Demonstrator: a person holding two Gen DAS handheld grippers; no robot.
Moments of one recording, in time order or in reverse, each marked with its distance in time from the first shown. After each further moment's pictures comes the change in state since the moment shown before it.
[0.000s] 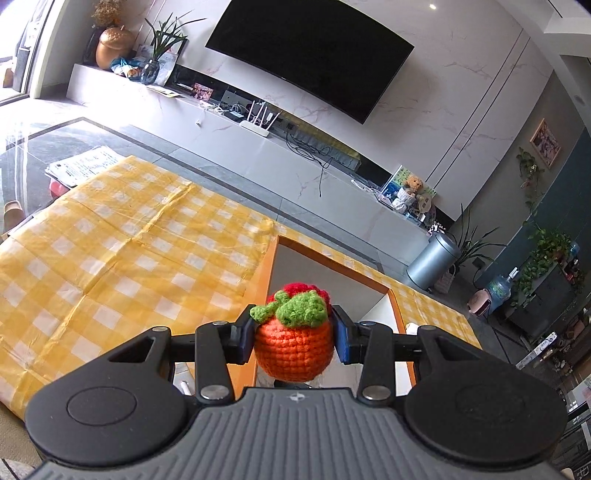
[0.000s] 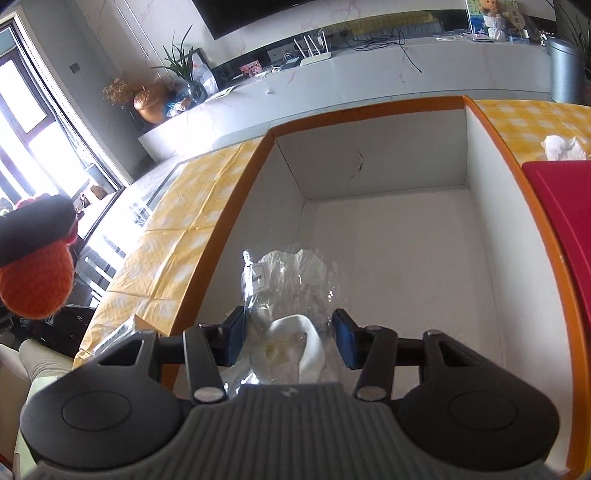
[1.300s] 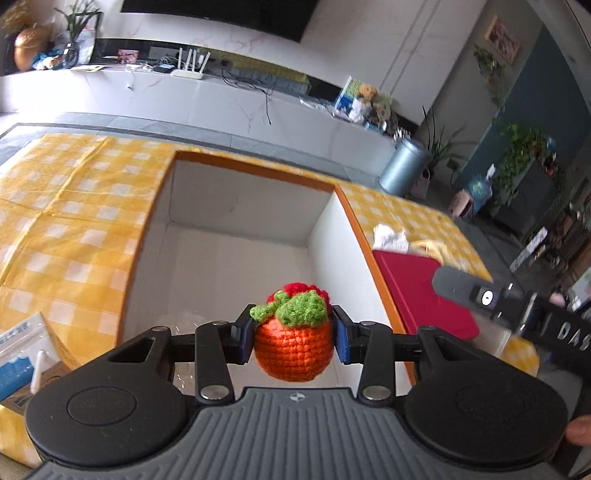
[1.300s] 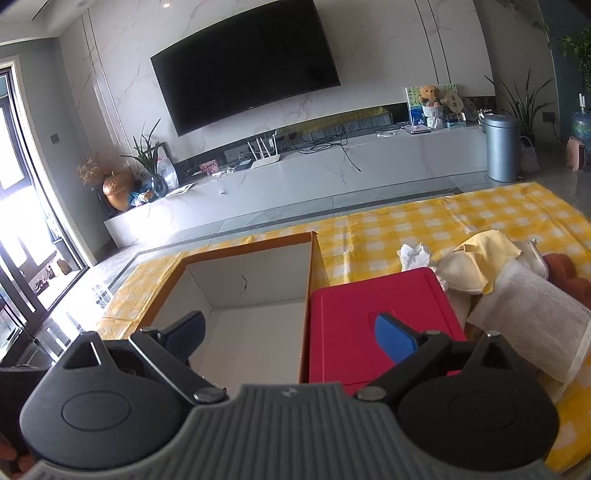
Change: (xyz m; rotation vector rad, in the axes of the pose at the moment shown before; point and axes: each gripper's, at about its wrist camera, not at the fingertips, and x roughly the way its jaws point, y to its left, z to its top) left arm 0.085 -0.072 -0.057 0.269 0.254 -0.060; right arm -0.143 -0.087 -0.009 0.003 -0.342 -0.134
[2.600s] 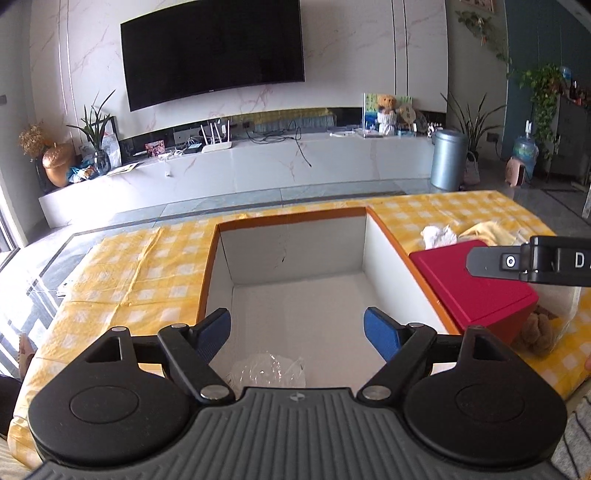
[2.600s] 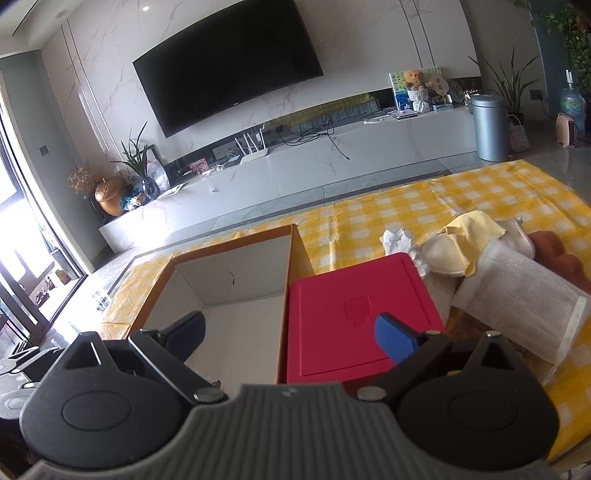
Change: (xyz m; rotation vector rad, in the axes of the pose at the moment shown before) left arm -0.041 -0.049 0.000 0.251 -0.176 0.285; right arm -0.006 -0.023 0.008 0.069 0.022 -0.016
